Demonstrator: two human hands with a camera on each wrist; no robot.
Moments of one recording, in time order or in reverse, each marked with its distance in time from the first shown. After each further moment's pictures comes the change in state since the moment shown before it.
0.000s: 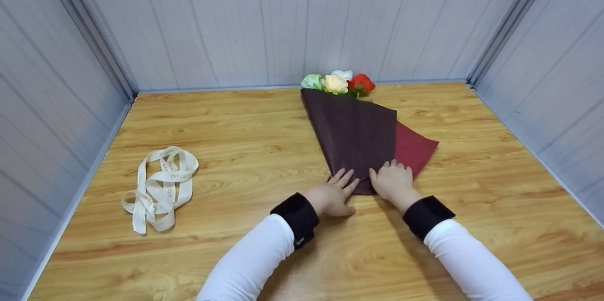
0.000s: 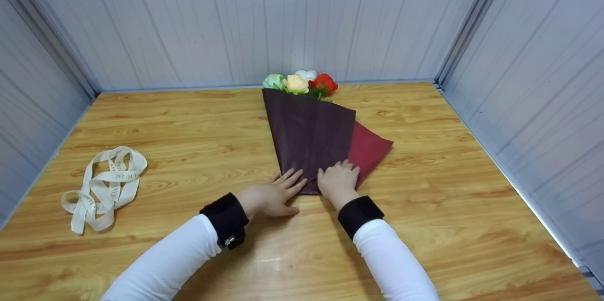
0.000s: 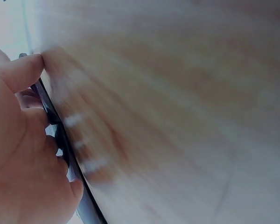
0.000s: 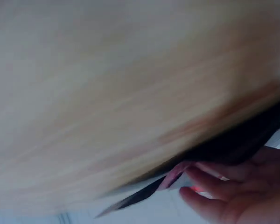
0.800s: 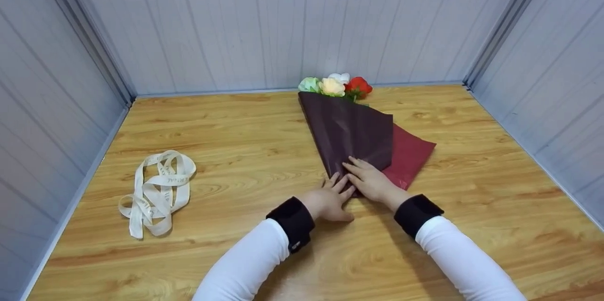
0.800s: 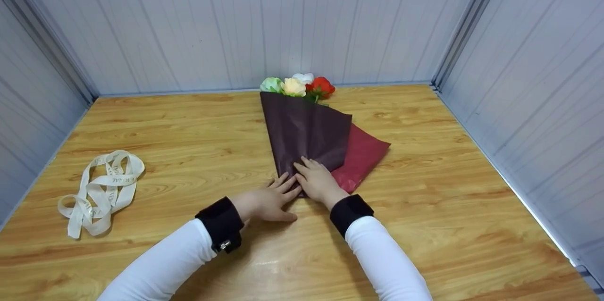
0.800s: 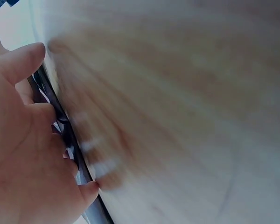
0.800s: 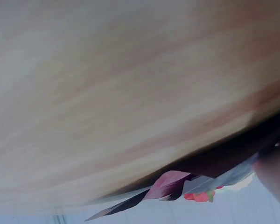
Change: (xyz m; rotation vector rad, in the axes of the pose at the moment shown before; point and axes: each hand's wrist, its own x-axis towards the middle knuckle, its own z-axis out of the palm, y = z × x) left_hand -0.005 0.002 -0.001 -0.048 -0.018 -0.015; right_hand 0.012 -0.011 0.006 0.448 -0.041 -0.437
